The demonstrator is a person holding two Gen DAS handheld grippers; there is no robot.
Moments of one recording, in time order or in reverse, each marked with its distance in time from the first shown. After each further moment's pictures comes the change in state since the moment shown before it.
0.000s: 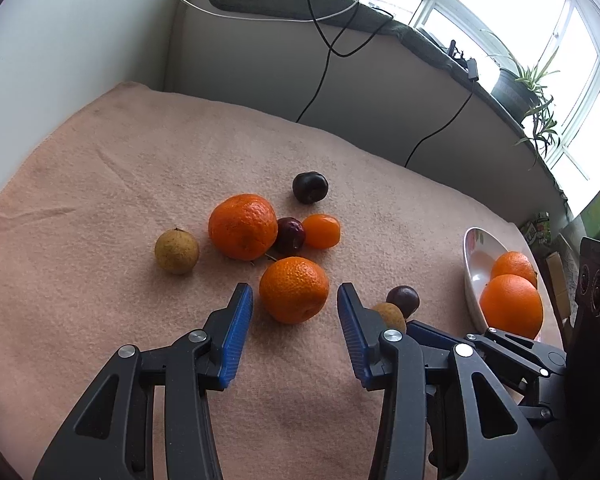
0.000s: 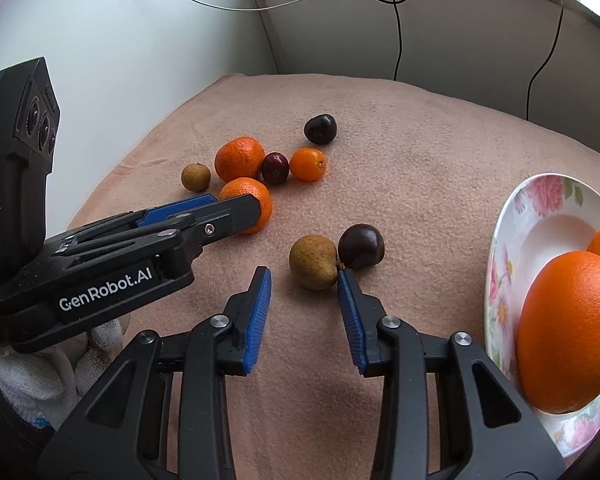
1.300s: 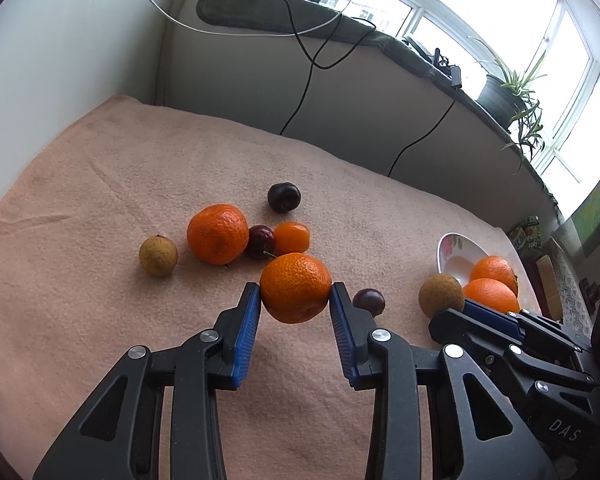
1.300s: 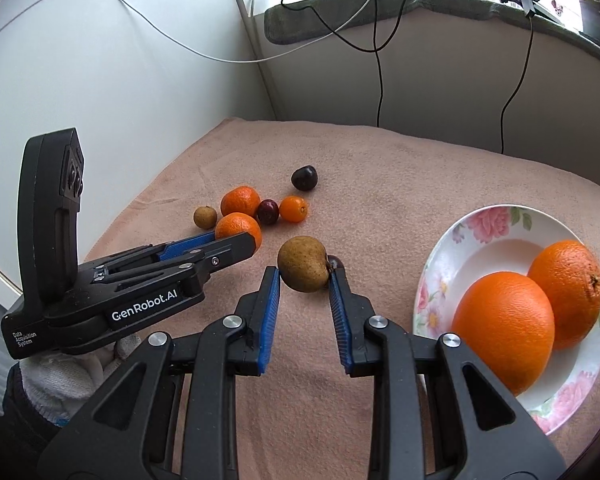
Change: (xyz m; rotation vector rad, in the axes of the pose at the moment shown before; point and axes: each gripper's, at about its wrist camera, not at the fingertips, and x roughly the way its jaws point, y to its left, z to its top) left arm -0.016 -0.016 0.002 0.006 -0.037 -0.032; right arm -0.066 -0.019 0.003 0.023 -0.131 0.004
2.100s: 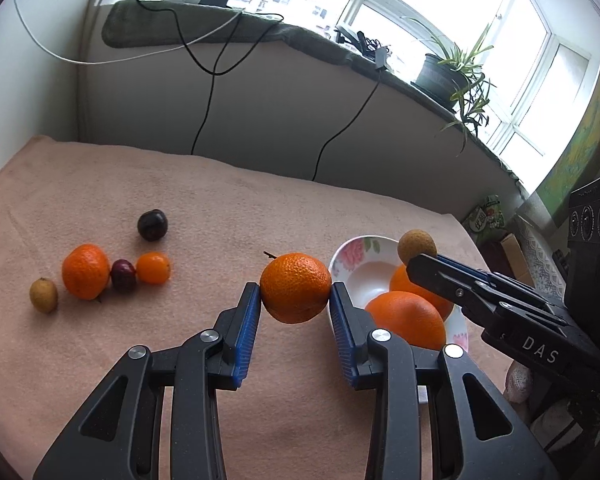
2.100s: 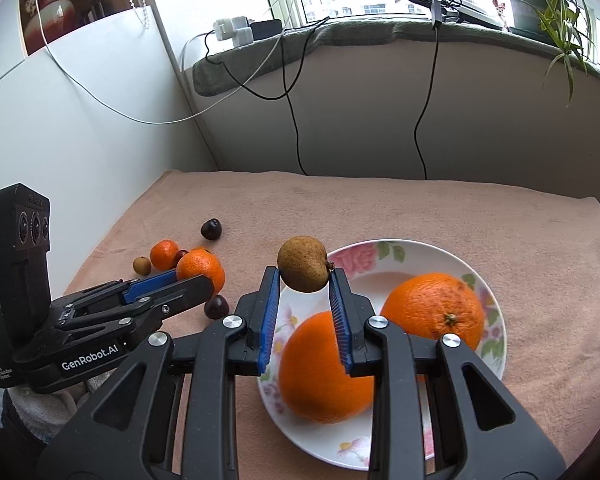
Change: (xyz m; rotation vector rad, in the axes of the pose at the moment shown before) left arm 0.022 -0.087 0.017 0.117 0.008 -0.129; right arm -0.041 -0.086 0.018 0.101 -0.086 -0.109
